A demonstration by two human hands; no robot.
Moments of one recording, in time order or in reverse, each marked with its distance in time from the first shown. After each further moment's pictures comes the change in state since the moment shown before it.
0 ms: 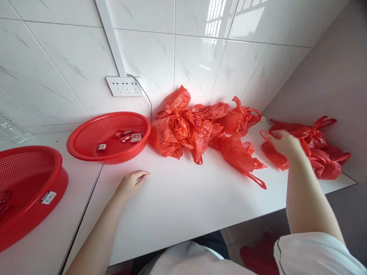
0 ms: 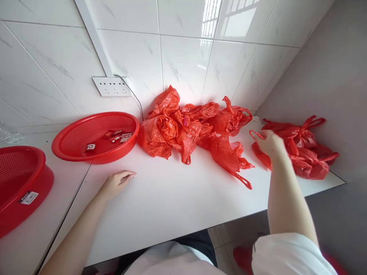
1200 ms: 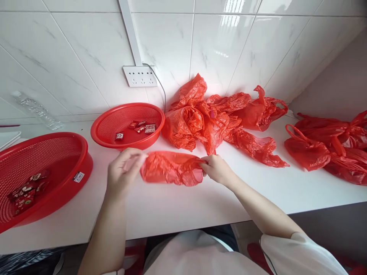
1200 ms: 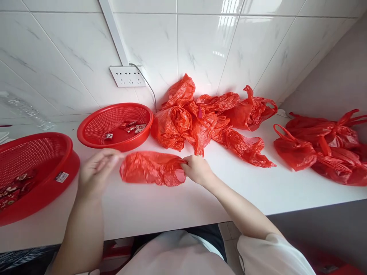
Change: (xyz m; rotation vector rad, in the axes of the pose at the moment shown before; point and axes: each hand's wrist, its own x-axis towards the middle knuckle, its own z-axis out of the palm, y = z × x) left_hand -0.044 0.109 -0.064 -0.304 0.554 0.073; right_hand -0.143 -0.277 0.099 0.355 -0.482 -0.359
